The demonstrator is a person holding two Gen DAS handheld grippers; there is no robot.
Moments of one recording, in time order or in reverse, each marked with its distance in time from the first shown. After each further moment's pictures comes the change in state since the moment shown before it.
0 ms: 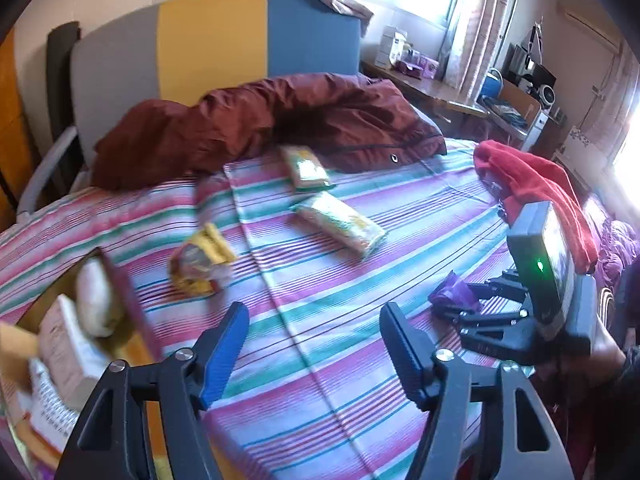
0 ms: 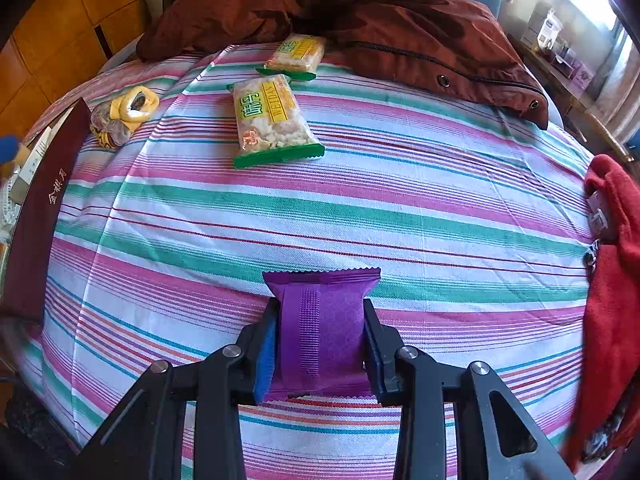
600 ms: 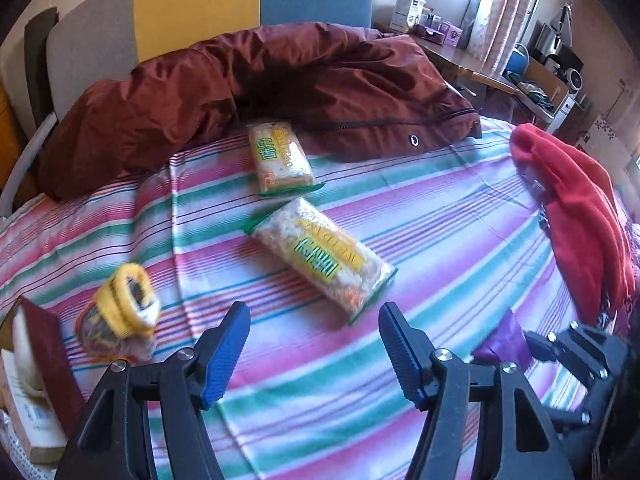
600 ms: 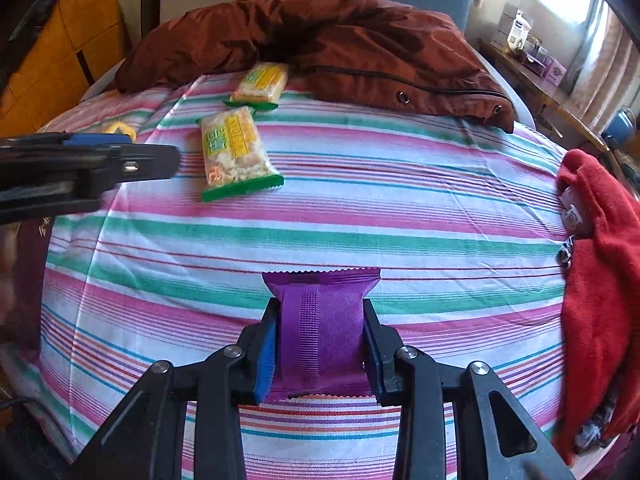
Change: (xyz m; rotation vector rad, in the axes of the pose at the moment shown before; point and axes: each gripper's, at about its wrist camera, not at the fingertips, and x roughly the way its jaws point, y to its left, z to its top) left arm 0.108 -0.034 0.052 -0.035 0.133 0.051; right arm -0.011 -0.027 0.010 0.068 -0.073 -0.046
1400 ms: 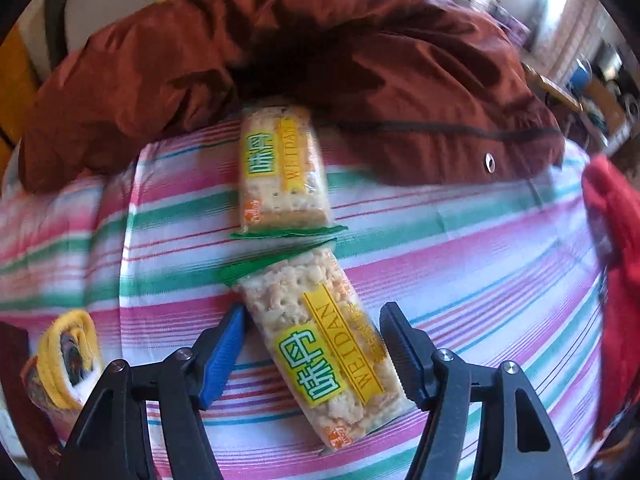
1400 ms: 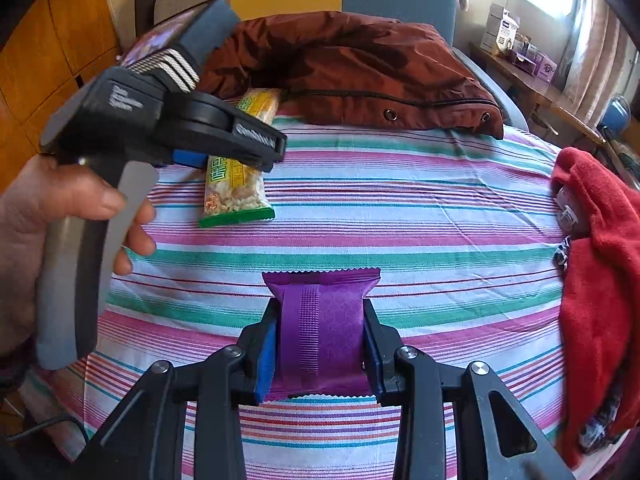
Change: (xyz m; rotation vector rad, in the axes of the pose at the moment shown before) left arm 0.075 -0.018 0.047 -0.104 0.088 0.139; right arm -0.006 -0.009 0.003 0.044 -0.055 0.023
